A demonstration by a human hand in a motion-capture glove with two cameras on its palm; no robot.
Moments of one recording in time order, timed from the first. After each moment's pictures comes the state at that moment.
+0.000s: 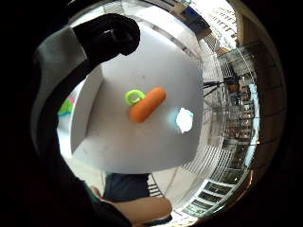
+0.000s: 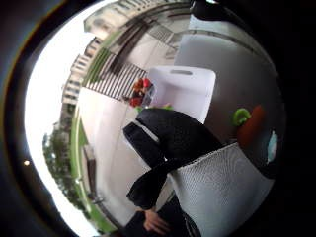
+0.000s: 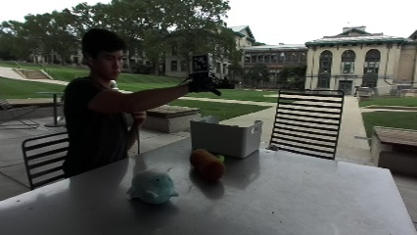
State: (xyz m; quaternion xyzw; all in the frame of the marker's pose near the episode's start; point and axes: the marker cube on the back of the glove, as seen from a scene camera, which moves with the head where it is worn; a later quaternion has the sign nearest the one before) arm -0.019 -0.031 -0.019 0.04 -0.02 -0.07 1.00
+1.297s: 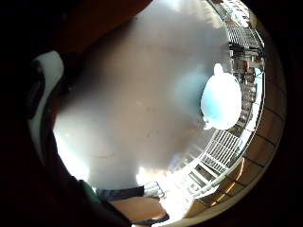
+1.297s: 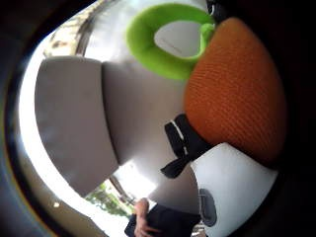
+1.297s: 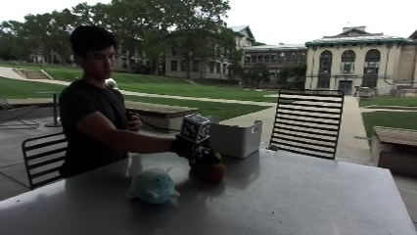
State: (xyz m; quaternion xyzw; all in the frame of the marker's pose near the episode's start) arm 0.157 -0.031 0.239 -0.14 -0.01 0.07 0.99
